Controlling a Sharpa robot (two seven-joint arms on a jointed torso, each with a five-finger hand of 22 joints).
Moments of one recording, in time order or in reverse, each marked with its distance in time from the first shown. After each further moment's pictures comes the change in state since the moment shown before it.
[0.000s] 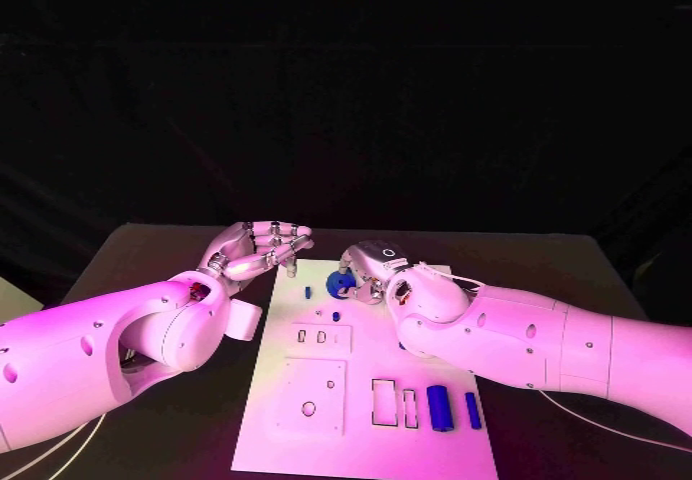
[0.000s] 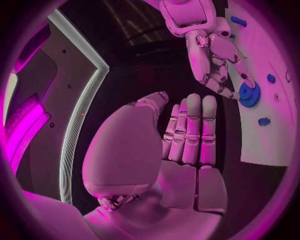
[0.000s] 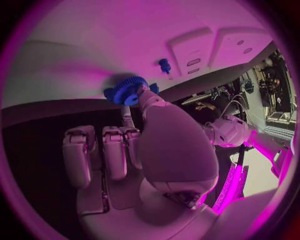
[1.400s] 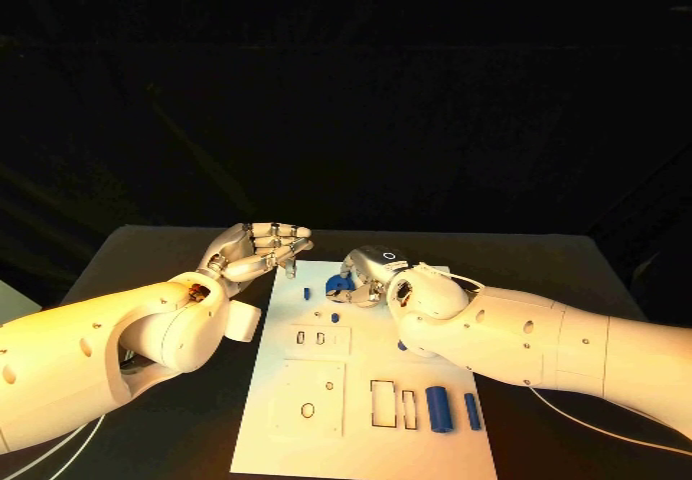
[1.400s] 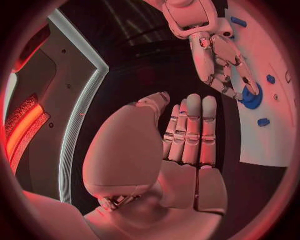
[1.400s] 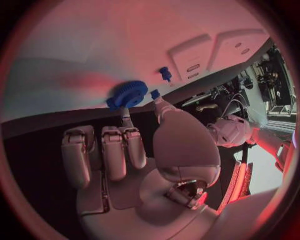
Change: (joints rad) left arm 0.000 -0.002 0.000 -0.001 0.001 0.002 -0.007; left_hand 0.010 0.002 0.024 -0.012 0.000 -0.014 0.007 0.000 0.005 -0.014 0.007 0.001 0.002 -0.004 0.004 0.006 -0.004 0.000 -0.009 0.002 0.009 0.003; right arm -0.003 0.005 0.001 -0.033 0.070 0.047 0.039; right_hand -0.342 0.006 -0.066 0.039 0.006 -0.039 0.012 -0.064 -0.031 0.000 0.021 -0.014 0.000 0.001 0.023 0.004 0.000 0.000 0.000 0.018 0.000 0.000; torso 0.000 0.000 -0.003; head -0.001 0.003
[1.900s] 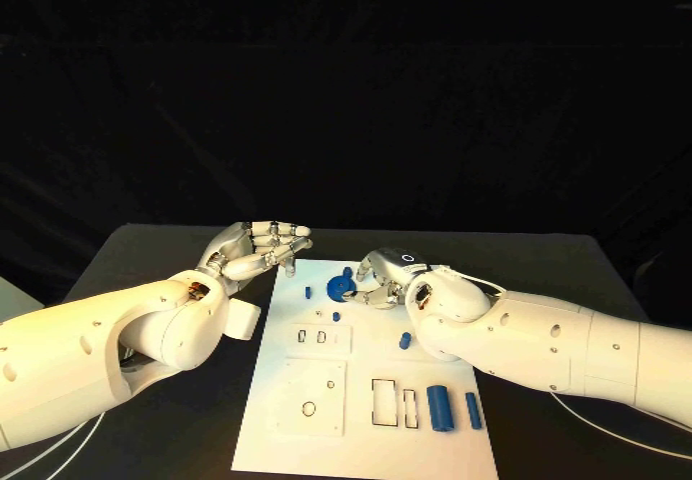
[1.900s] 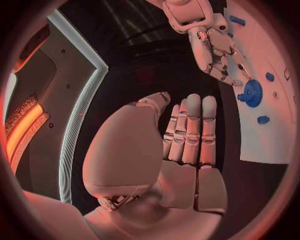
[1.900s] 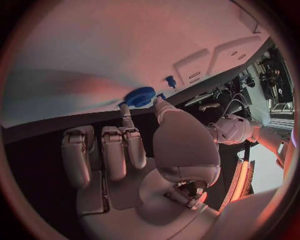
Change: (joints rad) left arm 0.000 -0.005 0.000 -0.002 0.000 0.000 0.000; left_hand 0.001 -0.001 0.003 -0.003 0.000 0.000 0.000 0.000 0.001 0.000 0.000 0.003 0.000 0.000 0.000 0.003 -0.001 0.000 0.000 0.000 0.000 0.002; right arm -0.006 -0.084 -0.003 0.060 0.013 -0.013 -0.002; right_hand 0.005 0.005 0.007 -0.007 0.000 0.006 0.001 0.005 -0.001 0.000 0.000 0.004 0.000 0.000 0.000 0.000 0.000 0.000 0.000 0.000 0.000 0.001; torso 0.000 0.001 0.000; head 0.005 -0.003
